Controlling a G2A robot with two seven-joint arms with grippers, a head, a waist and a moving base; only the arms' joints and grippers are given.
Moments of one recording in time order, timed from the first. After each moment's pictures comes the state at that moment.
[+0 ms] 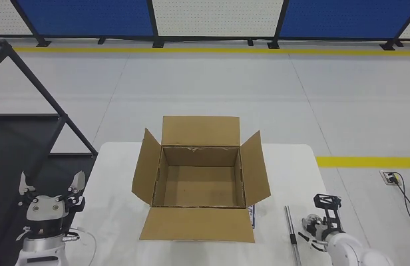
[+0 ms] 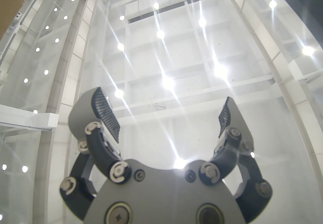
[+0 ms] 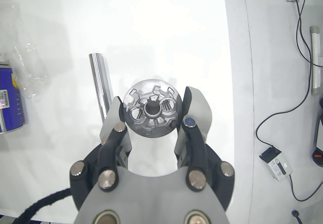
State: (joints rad) left arm 1.40 -1.34 -1.91 -1.81 -1.61 0.14 -0.43; right arm -1.32 -1.43 1.75 -1.82 -1.38 0.02 1.02
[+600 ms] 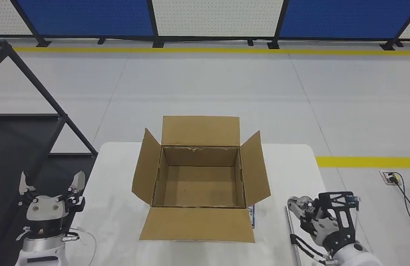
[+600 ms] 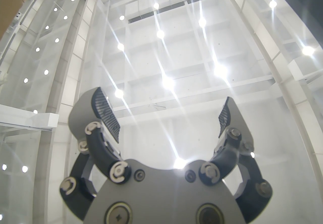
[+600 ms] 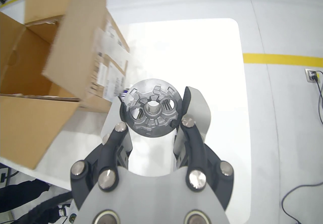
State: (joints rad) left arm 1.40 -1.34 -1.91 -1.81 -1.61 0.14 -0.43; right arm -1.53 -1.43 1.68 -2.35 -1.16 -0.01 0.88
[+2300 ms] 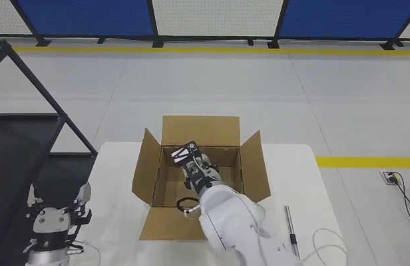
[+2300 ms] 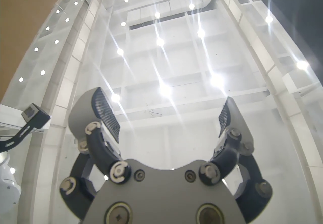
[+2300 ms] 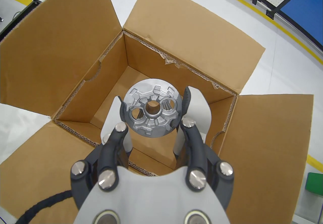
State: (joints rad) left arm 1.50 -1.34 -1.89 -1.85 -1.66 0.13 -0.43; right arm -0.65 -1.55 0.81 -1.72 -1.51 0.29 1.08
